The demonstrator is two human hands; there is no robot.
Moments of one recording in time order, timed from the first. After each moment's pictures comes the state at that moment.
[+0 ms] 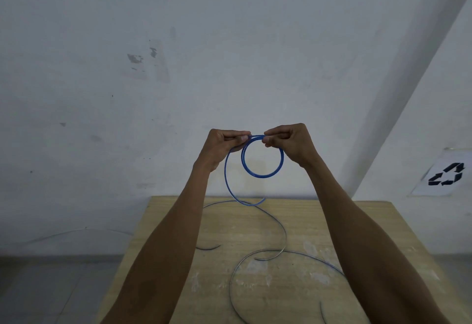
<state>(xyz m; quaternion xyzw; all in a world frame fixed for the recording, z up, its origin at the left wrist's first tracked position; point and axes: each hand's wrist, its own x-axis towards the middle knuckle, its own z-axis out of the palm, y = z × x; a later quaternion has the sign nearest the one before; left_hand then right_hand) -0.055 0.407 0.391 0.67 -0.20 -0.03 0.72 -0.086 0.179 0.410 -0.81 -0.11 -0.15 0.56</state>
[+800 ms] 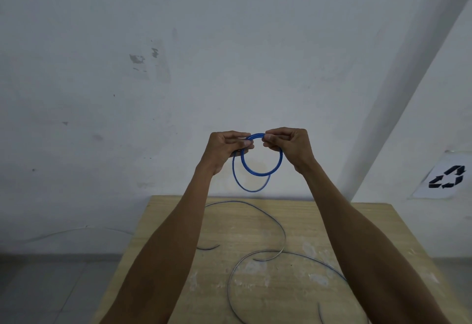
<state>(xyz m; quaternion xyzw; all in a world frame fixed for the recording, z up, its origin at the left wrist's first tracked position) -0.067 0.400 0.390 0.66 -0.17 -0.05 0.73 -0.091 0.182 0.402 -0.76 -0.09 -0.14 0.63</state>
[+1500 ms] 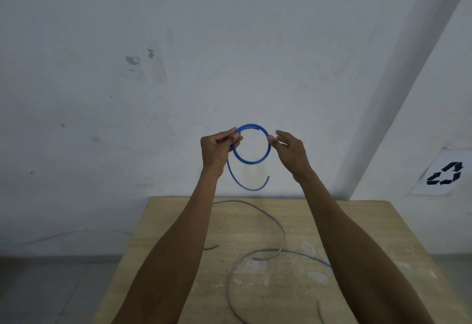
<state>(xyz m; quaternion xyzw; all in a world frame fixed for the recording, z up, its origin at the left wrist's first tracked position) -0.064 0.384 0.374 0.58 -0.06 0.09 0.81 -0.090 0.179 0.375 -0.82 0.05 -0.13 0.56</state>
